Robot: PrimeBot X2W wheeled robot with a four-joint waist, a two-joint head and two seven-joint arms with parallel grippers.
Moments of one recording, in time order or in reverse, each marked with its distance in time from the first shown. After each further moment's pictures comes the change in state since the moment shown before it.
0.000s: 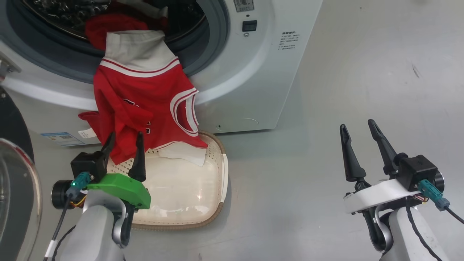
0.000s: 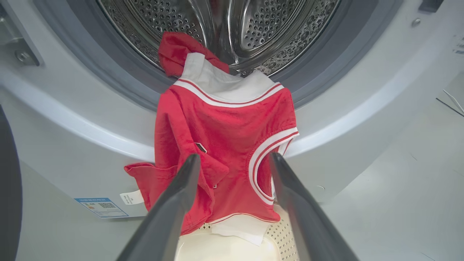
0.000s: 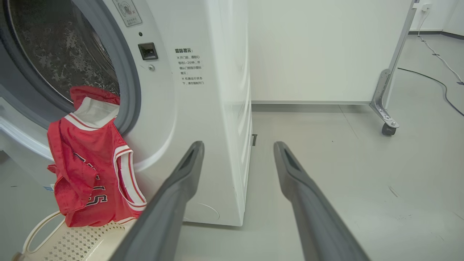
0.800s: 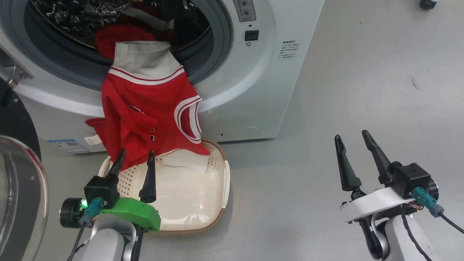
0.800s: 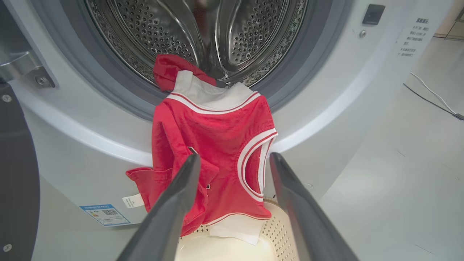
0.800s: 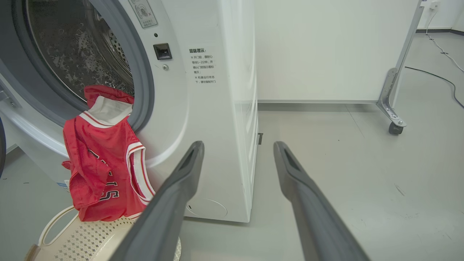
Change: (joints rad) left arm 0.164 0.000 -0.045 -0.197 0.053 0.052 0.000; right arm 0.038 0.001 0.019 0.016 0.010 -0.001 0.000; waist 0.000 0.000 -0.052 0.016
